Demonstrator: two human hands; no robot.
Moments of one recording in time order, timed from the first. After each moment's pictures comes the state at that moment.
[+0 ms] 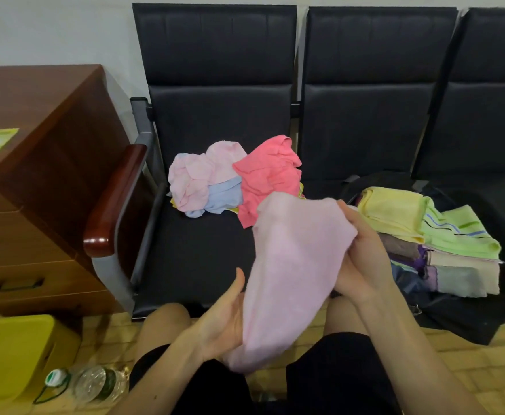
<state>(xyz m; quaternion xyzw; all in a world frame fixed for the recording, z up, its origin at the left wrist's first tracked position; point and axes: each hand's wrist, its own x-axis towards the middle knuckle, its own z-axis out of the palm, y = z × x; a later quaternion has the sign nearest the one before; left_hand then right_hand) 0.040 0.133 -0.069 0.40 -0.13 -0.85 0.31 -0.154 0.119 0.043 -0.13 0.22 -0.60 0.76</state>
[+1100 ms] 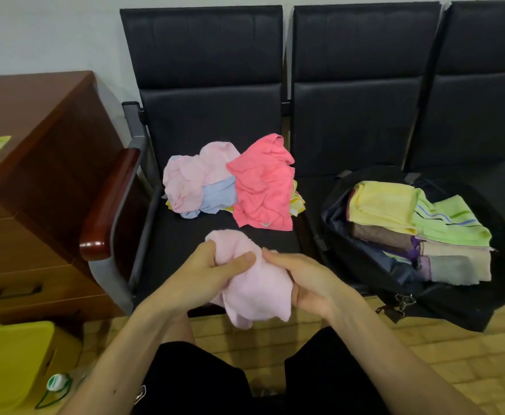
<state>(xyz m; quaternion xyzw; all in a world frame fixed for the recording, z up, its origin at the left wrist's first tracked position) 0.058 0.126 0.023 0.53 -0.58 -0.55 0.29 -0.130 0.125 -0.013 -0.26 0.47 -0.37 0.76</state>
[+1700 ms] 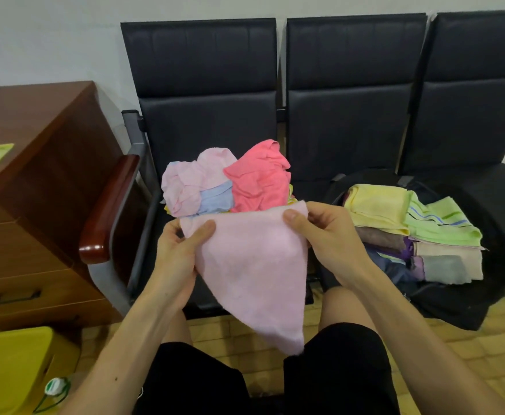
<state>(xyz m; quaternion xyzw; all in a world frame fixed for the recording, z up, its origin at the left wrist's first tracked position) 0.058 0.114 0.017 0.52 -0.31 -0.56 0.57 -0.165 0.123 0.034 -0.58 0.48 -0.52 0.40</state>
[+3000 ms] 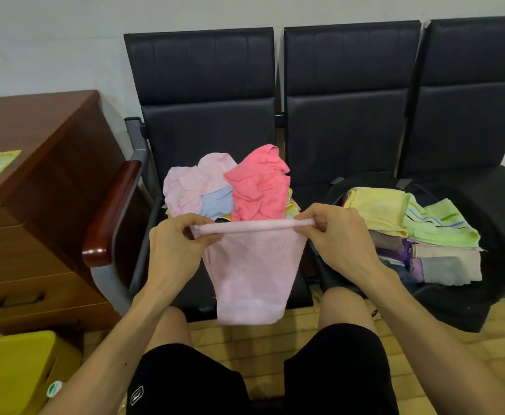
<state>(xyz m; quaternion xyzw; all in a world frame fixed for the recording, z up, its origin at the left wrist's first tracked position) 0.071 0.104 0.015 0.59 -0.65 -0.19 0.44 -0.189 0.117 0.027 -0.70 0.62 -0.34 0.09</state>
